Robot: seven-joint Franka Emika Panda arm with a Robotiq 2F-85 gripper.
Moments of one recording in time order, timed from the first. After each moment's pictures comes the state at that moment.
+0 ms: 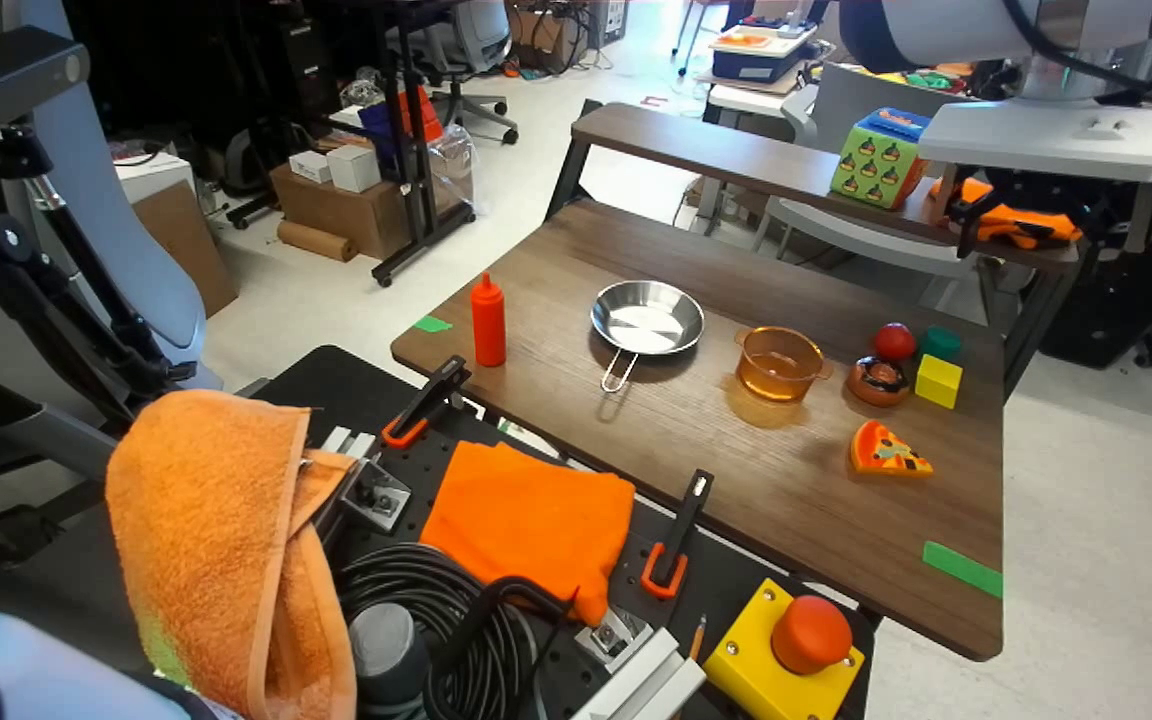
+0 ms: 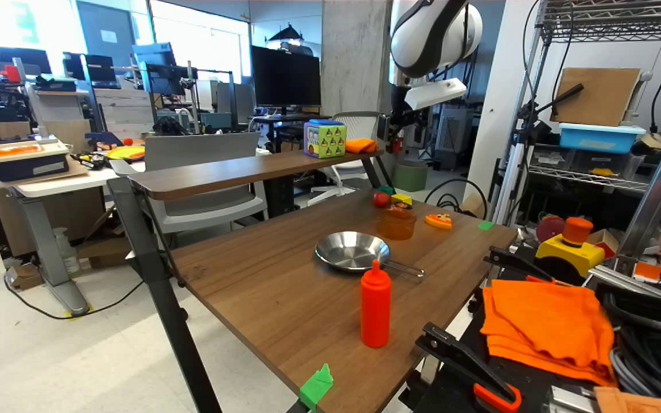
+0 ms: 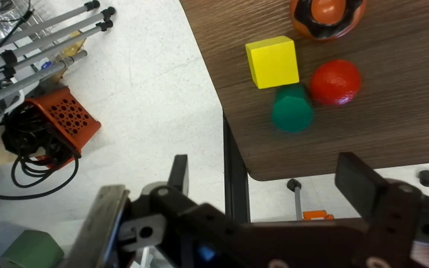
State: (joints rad) arm -0.13 0.60 -0.26 -1.76 -0.25 2.58 0.19
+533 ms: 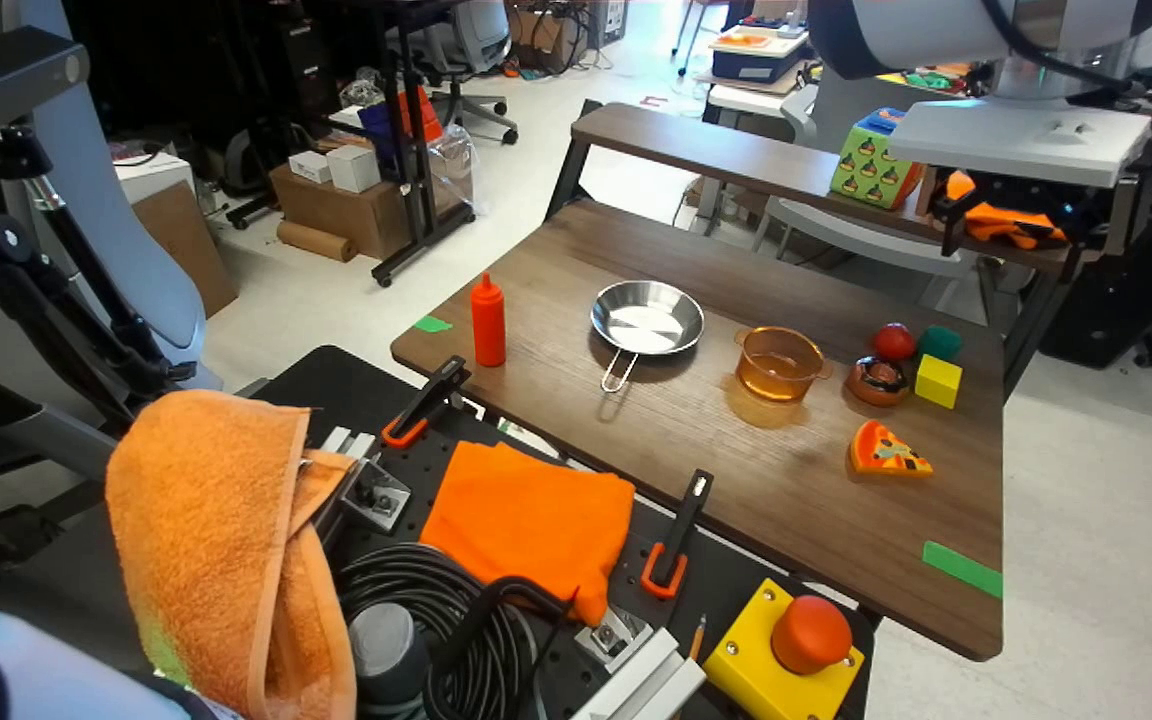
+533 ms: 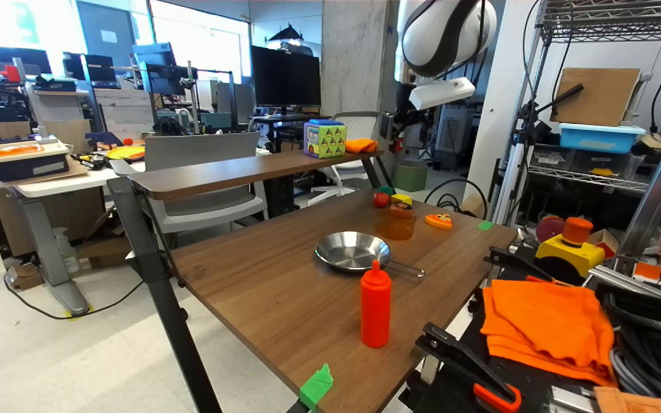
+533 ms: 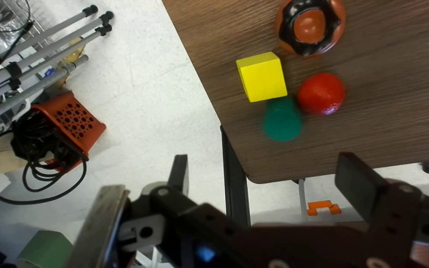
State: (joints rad) arm -0.07 0.52 -0.31 -1.89 -0.28 2.66 0.27
